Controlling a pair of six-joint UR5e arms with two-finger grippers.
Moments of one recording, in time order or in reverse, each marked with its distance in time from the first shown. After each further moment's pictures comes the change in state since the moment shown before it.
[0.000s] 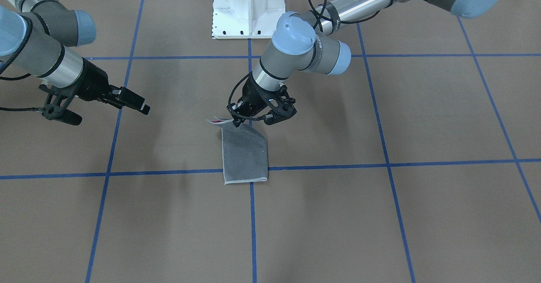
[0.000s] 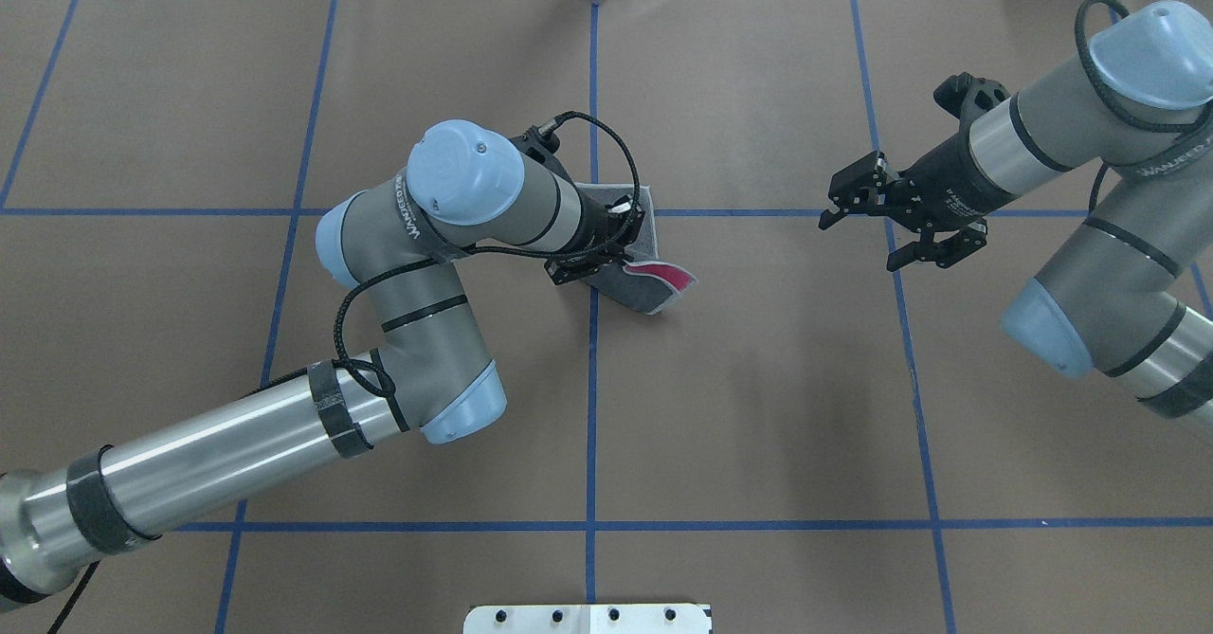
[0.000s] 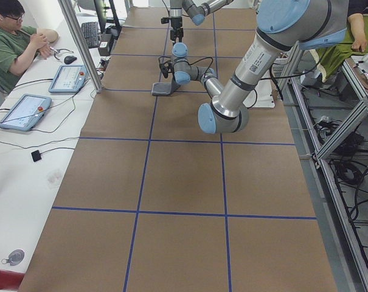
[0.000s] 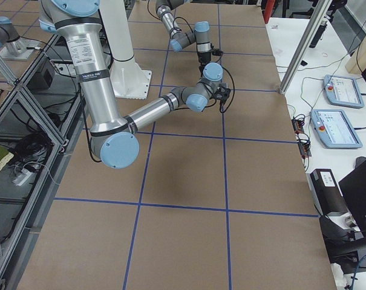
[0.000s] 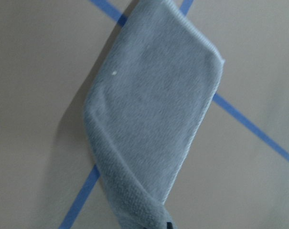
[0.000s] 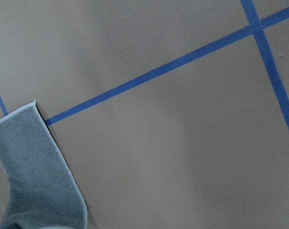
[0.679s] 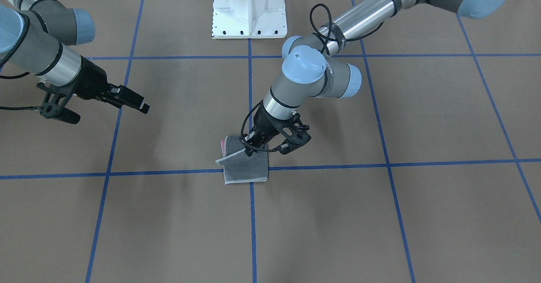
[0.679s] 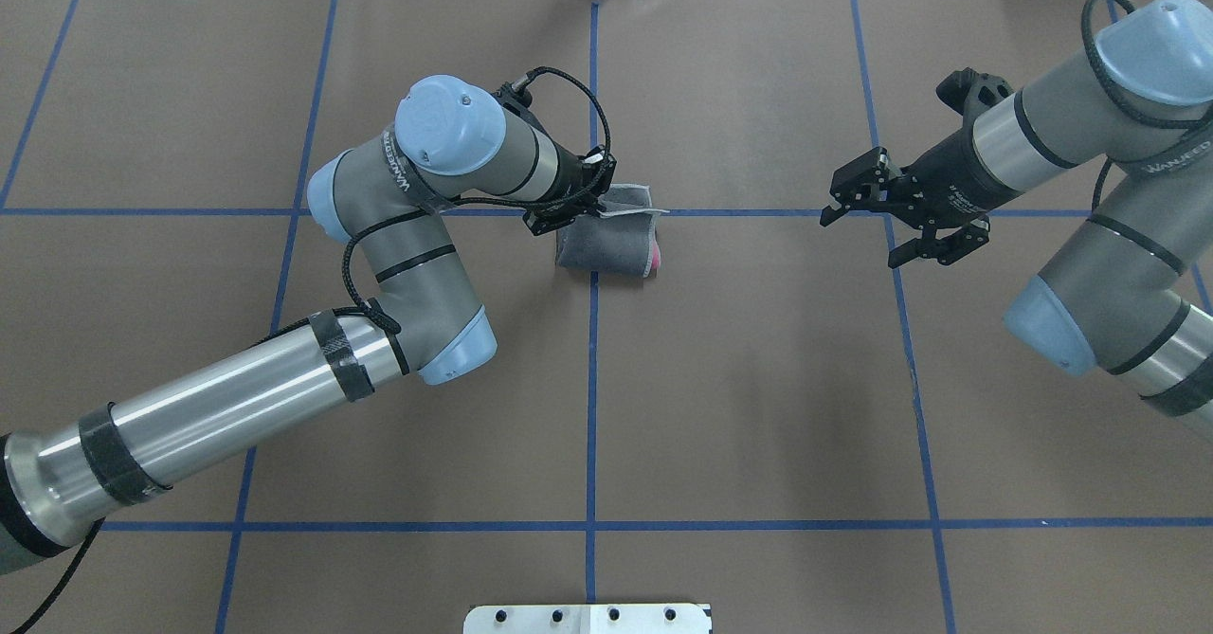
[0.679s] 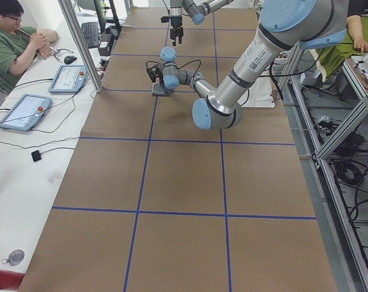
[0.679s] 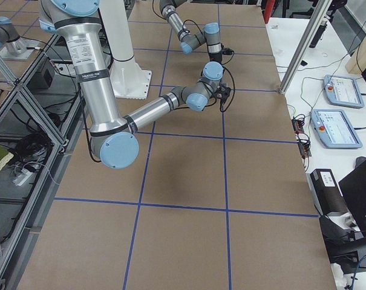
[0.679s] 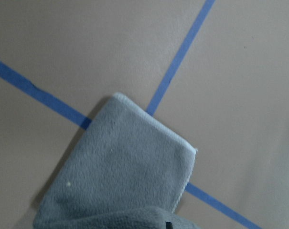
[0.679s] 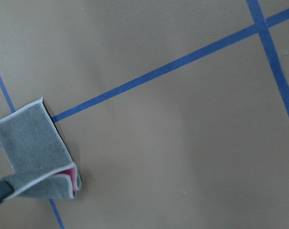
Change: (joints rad) left arm -0.064 -0.028 0.138 -0.073 0.017 -0.002; right arm 0.008 0.000 0.005 0.000 0.002 0.000
